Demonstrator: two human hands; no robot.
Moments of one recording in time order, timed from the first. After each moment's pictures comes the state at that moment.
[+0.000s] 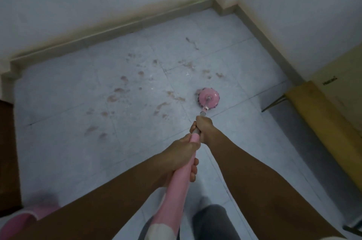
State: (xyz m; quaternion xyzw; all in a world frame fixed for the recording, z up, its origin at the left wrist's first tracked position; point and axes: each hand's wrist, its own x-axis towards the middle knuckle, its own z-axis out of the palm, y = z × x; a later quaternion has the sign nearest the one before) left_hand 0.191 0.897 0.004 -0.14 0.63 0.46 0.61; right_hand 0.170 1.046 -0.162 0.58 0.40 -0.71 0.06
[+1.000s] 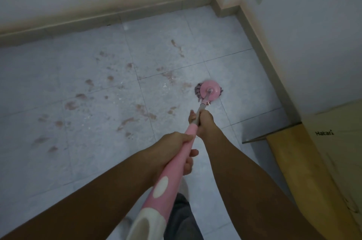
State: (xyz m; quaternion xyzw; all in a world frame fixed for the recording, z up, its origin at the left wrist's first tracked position) left_hand 0.025 1.276 -0.063 -0.26 0.57 0.48 0.61; right_hand 0.008 1.424 -0.249 0.56 0.23 -0.79 0.04
